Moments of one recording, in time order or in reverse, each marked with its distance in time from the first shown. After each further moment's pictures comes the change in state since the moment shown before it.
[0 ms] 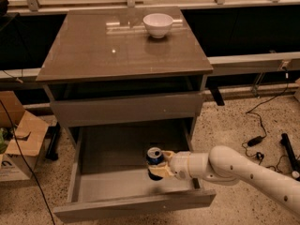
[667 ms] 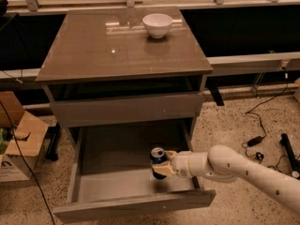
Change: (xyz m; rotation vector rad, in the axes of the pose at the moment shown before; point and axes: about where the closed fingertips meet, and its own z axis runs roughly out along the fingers) arm 0.028 -0.033 0.014 0.016 0.037 0.014
